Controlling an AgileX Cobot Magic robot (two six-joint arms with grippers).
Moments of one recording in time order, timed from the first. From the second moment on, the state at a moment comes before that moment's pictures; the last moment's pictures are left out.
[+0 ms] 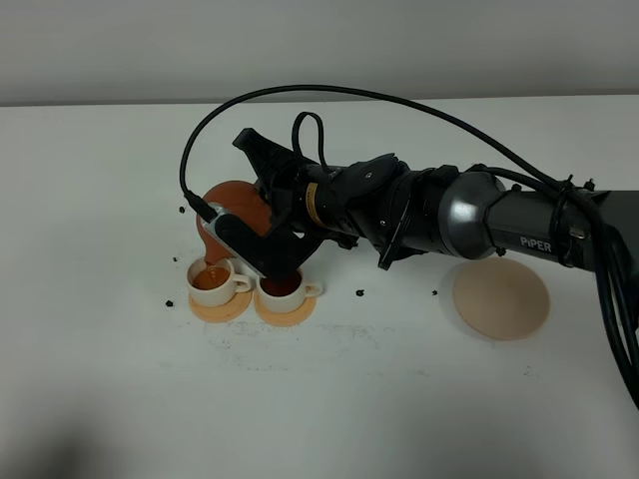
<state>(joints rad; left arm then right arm) 0.09 0.00 -0.46 -0.20 1.09 0.14 0.66 2.10 -1.41 -1.75 0.06 -0.14</state>
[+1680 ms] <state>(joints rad) 0.09 0.00 -0.46 -0.20 1.09 0.14 0.67 2.10 -1.43 -1.75 0.06 -0.24</state>
